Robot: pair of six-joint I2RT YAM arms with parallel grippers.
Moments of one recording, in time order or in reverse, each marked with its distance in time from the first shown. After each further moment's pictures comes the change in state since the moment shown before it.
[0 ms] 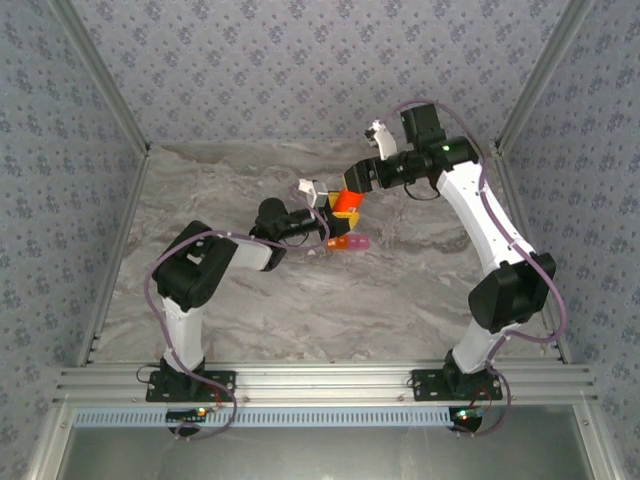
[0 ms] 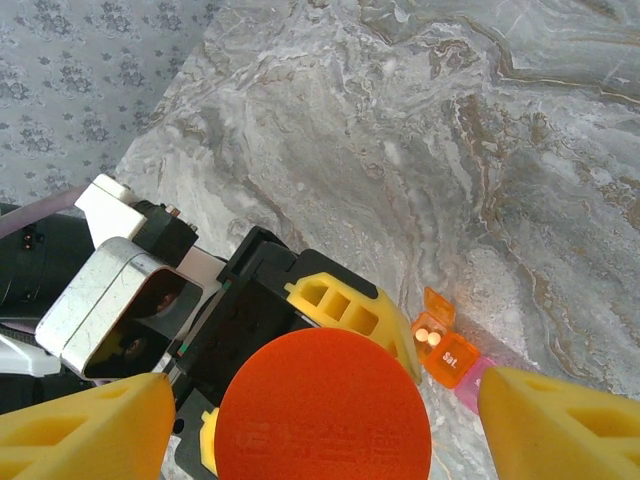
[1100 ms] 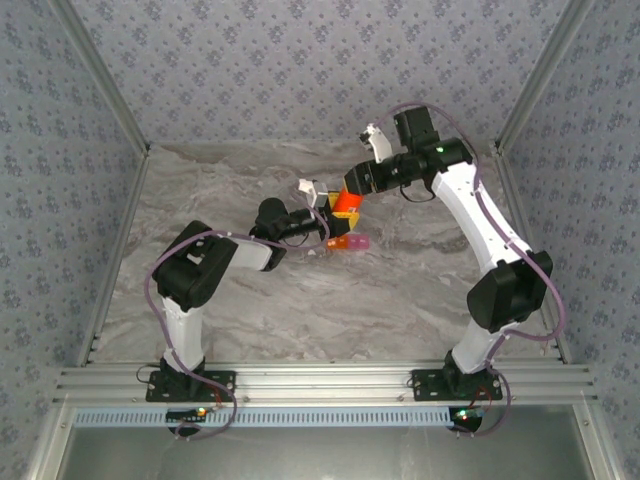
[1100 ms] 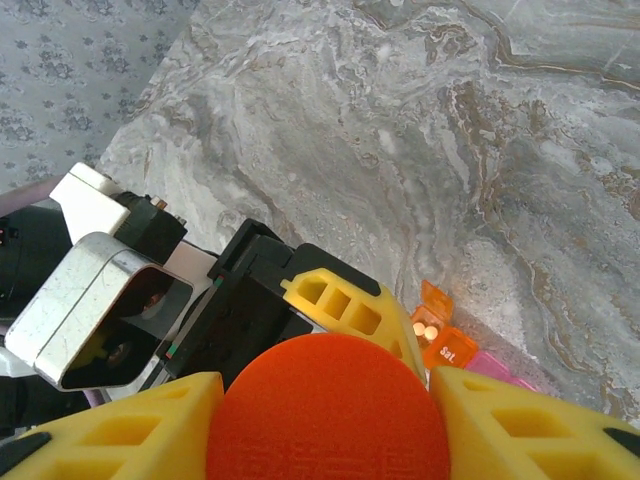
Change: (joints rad) left arm 0.000 0.001 0.000 -0.005 0.000 0.000; right arm 0.032 0.009 -0.008 0.001 0.047 0.008
